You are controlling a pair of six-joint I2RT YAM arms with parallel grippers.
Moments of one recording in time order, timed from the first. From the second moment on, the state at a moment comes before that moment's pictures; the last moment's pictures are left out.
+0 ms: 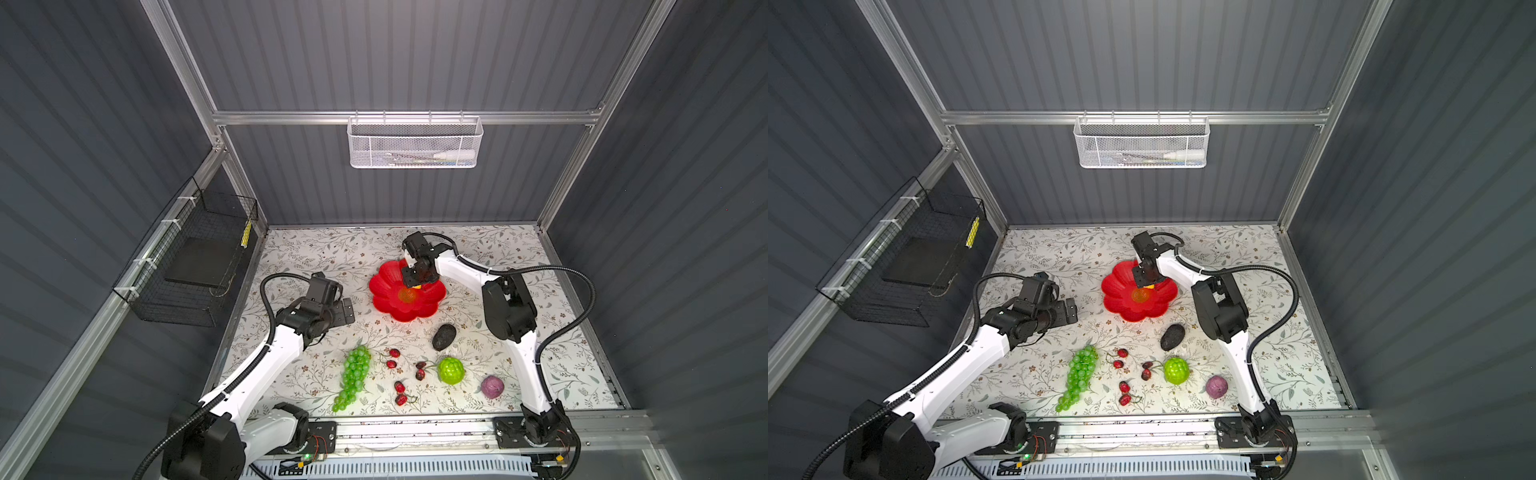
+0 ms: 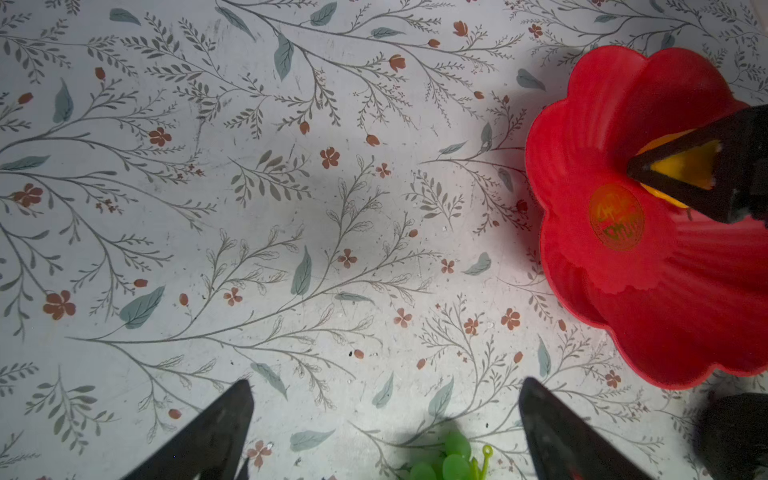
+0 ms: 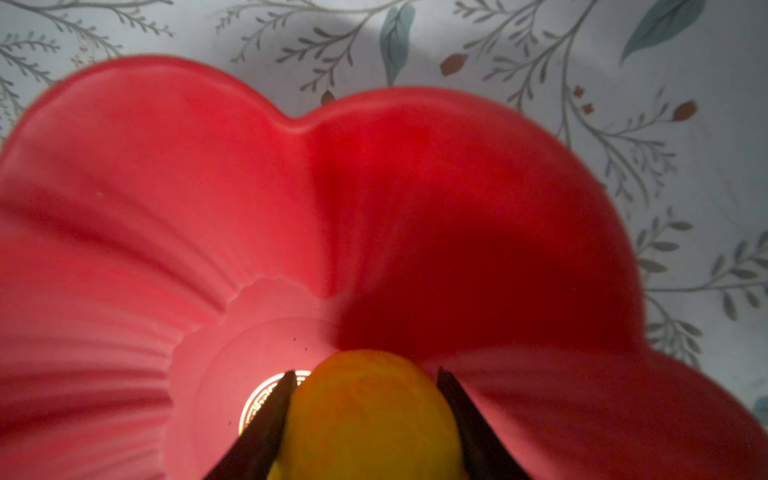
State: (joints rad) left arm -0.41 1.14 0.83 -0.64 -0.15 -0.48; right arm 0.57 2.32 1.89 -0.71 -0.02 0.19
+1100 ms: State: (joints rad) left arm -0.70 1.43 1.20 -0.90 0.16 -0.46; right arm 0.54 1.57 1.27 -0.54 -0.04 0.19
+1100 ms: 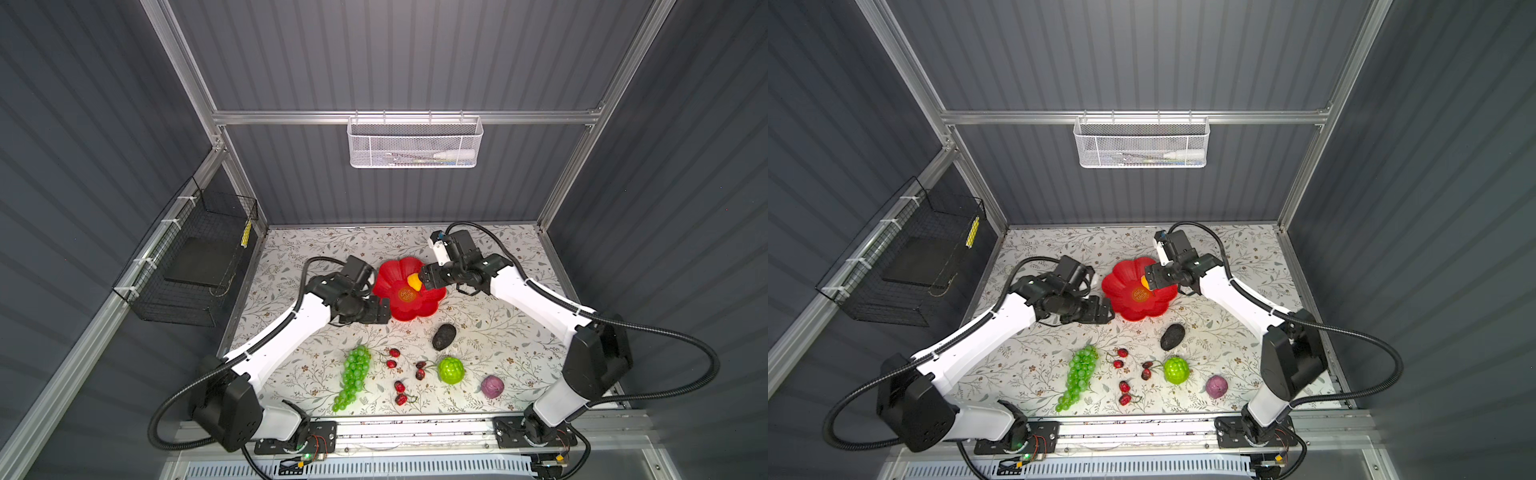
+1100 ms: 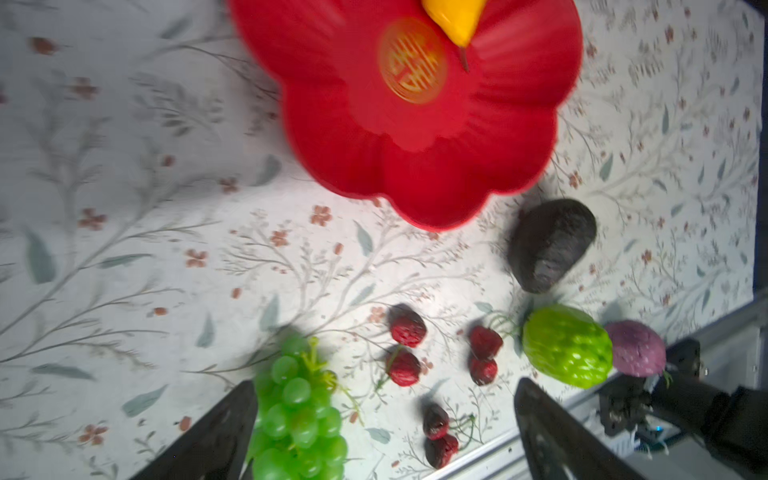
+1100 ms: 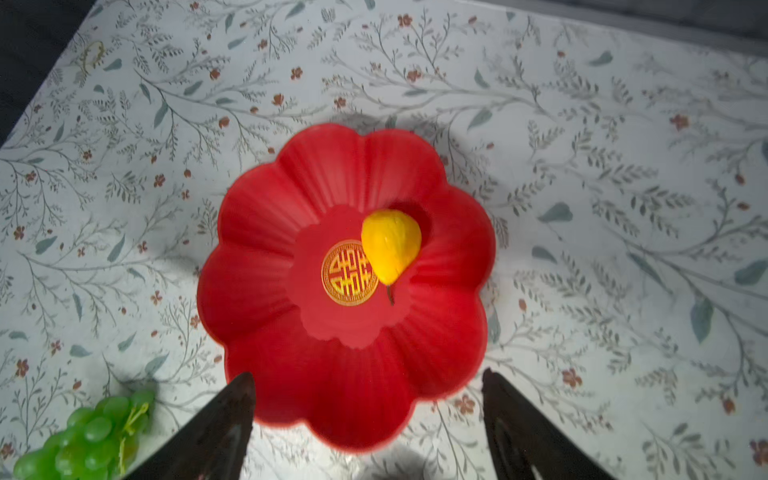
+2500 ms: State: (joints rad) left arm -1.03 2.22 1.75 -0.84 0.04 -0.44; right arm 0.17 0.96 0.63 -0.49 -0.20 0.34
